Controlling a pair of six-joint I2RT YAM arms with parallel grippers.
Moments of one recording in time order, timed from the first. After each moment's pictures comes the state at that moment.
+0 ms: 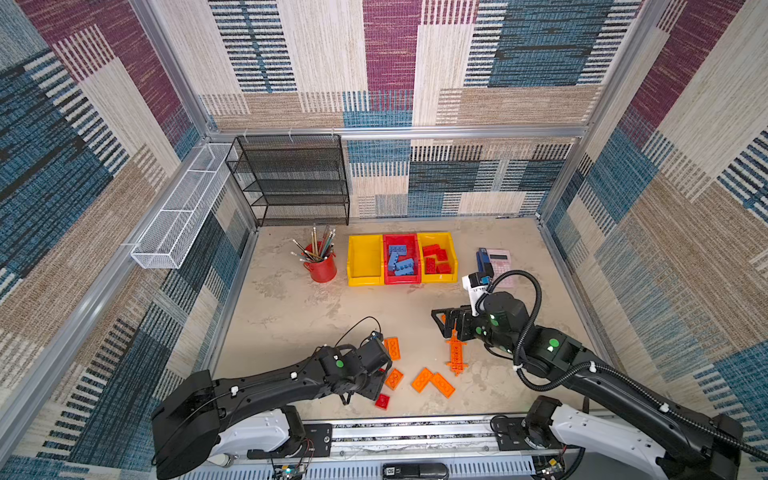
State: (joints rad) left arm -1.05 1.19 0.60 -0.64 -0.10 -0.60; right arm 0.80 0.89 0.76 -0.42 0.09 0.58
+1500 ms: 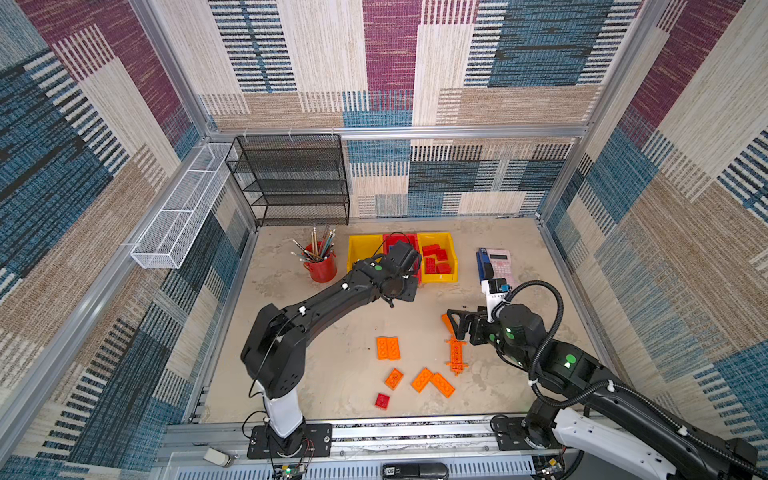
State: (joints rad) left arm -0.73 1.85 1.58 -0.69 -0.05 -0.36; right arm 0.79 0.72 0.67 -0.45 0.26 0.57
